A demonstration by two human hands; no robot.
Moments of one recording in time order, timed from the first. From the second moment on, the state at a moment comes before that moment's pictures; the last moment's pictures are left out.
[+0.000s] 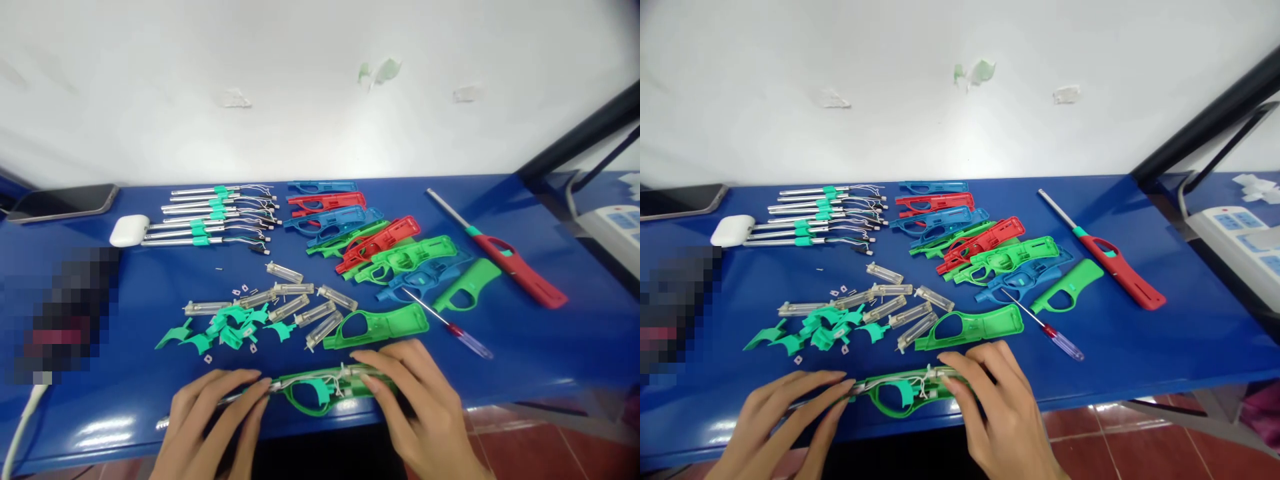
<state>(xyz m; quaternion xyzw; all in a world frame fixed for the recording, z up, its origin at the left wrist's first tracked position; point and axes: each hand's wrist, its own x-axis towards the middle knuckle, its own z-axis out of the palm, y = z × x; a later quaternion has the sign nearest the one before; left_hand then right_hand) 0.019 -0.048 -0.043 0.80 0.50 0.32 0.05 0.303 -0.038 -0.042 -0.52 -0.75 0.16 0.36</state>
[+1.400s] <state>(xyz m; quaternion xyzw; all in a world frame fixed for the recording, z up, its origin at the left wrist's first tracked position) 0.001 -0.043 -0.047 0.82 0.50 0.25 0.12 0.303 -0.038 -0.056 -0.52 -0.78 0.07 0.34</state>
